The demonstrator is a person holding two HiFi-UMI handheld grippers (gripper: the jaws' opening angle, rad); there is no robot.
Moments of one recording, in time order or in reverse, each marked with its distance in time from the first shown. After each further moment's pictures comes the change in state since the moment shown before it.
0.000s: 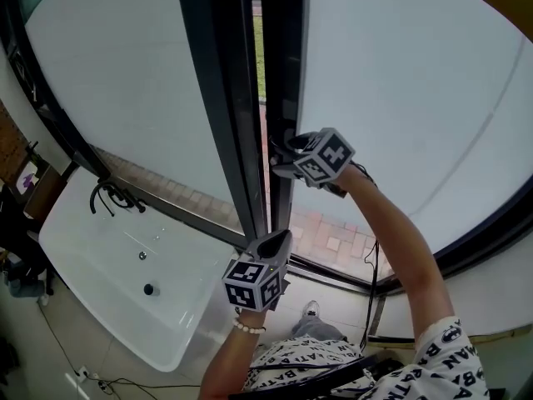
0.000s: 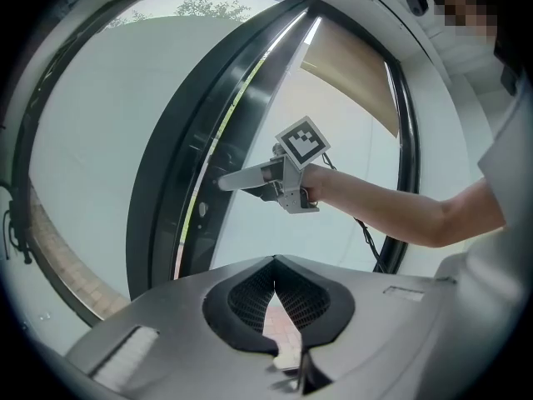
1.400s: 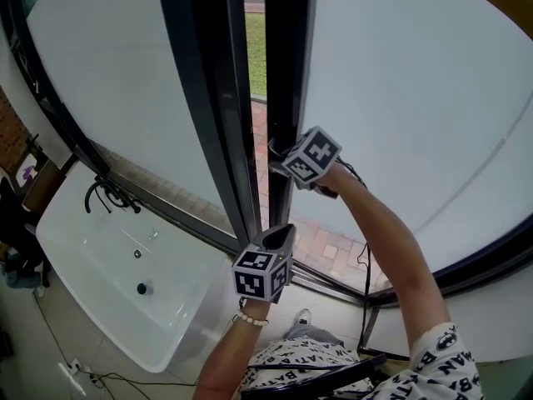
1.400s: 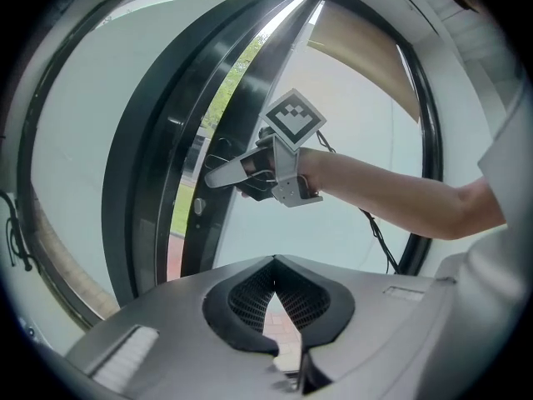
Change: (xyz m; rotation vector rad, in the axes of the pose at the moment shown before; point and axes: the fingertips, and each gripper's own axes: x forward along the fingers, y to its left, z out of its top) left arm 0.067 0.015 0.005 0.013 0.049 0.064; right arm 0.034 -0.020 -0.002 -0.010 0.079 0.115
